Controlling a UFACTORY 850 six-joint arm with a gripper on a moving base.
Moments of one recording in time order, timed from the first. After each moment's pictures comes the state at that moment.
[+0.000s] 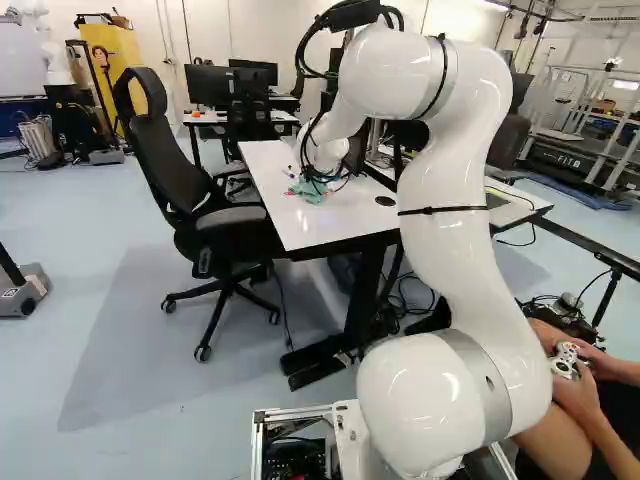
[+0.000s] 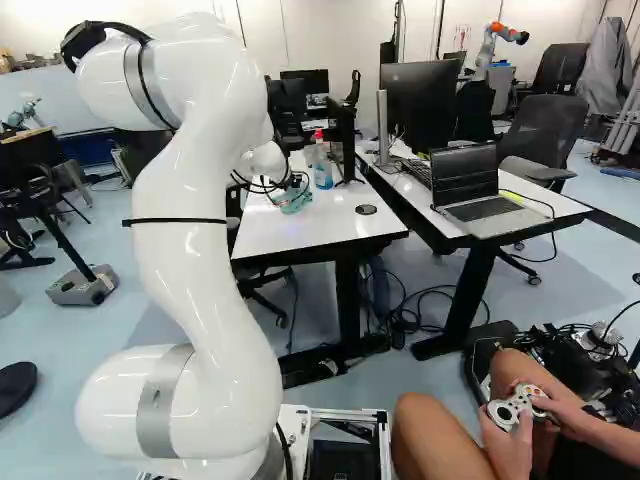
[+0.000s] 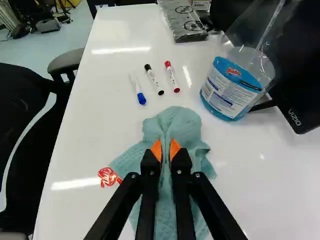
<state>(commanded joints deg) 5.5 -35.3 -75.7 0.0 11.4 0.0</state>
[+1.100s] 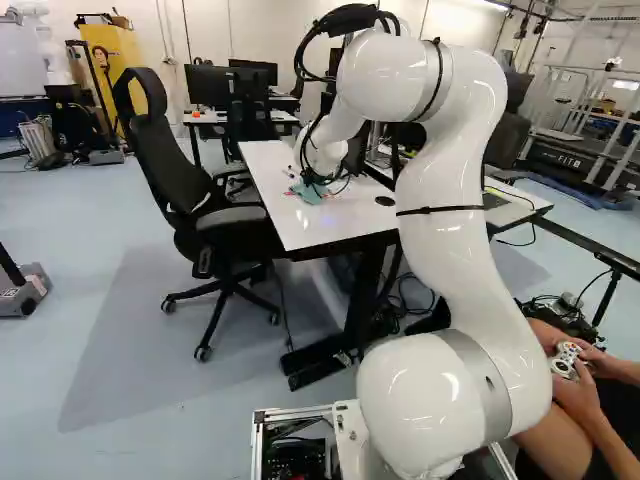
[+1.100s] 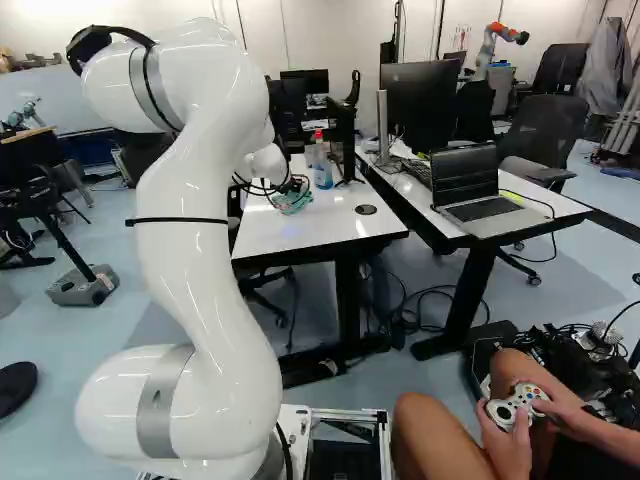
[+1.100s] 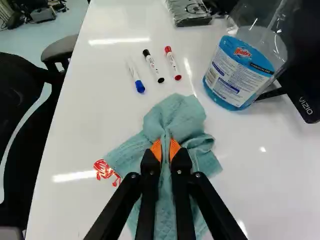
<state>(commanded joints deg) 5.5 -35.8 -75.8 0.0 7.4 0.0</state>
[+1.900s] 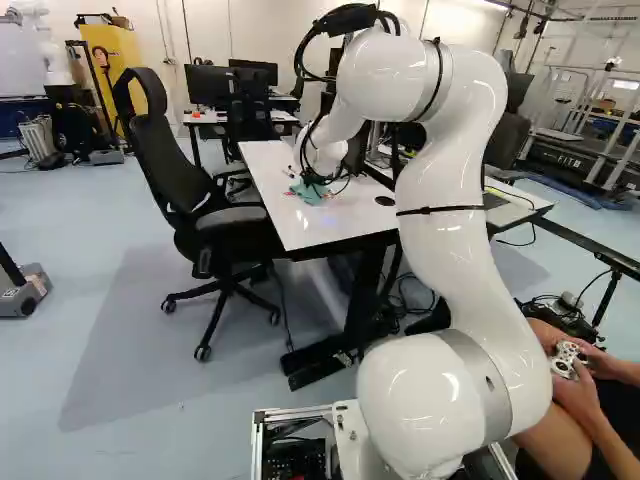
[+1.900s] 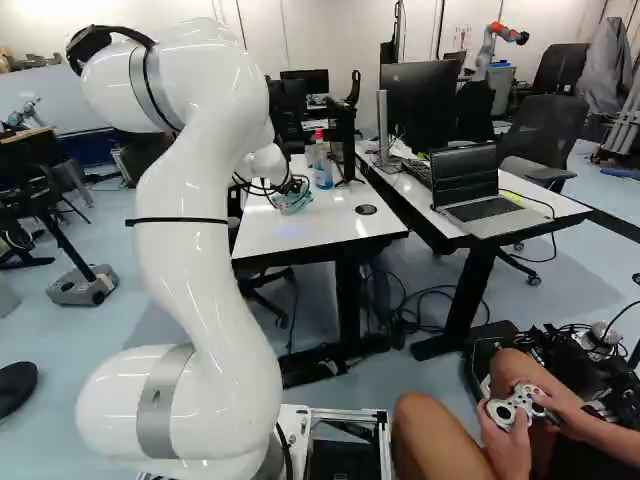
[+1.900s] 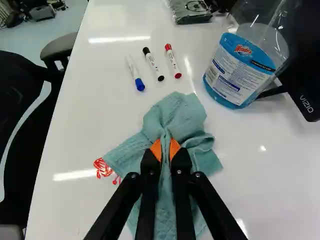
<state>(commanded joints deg) 5.5 -35.8 -75.8 0.0 7.4 0.0</state>
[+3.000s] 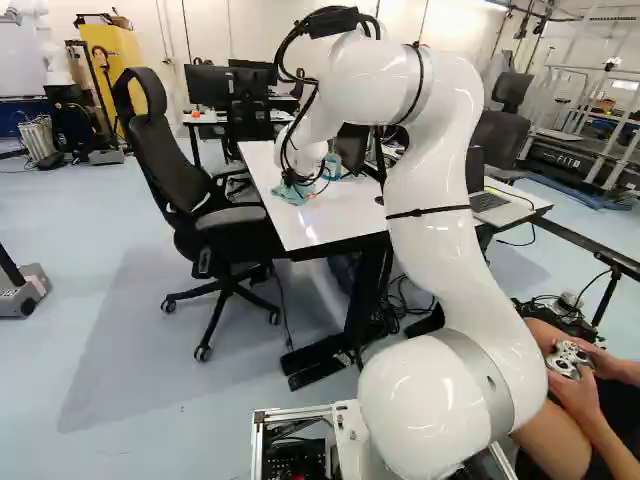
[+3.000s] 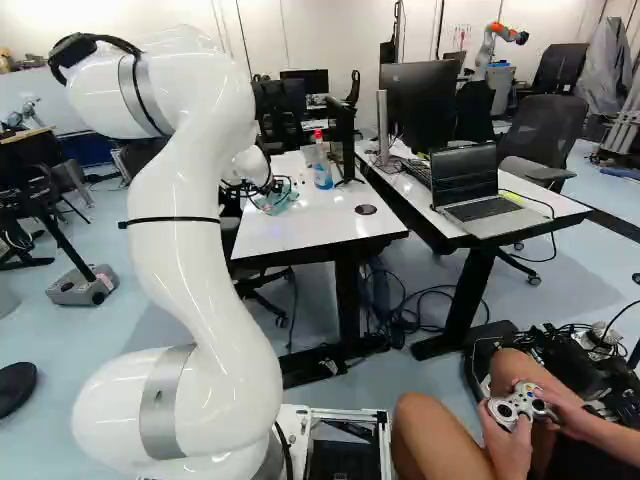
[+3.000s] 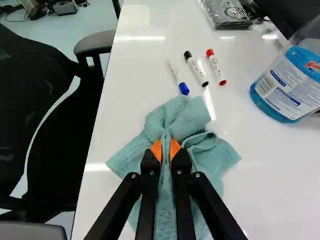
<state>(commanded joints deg) 11.9 -36.7 -77.1 0.0 7.4 0.0</state>
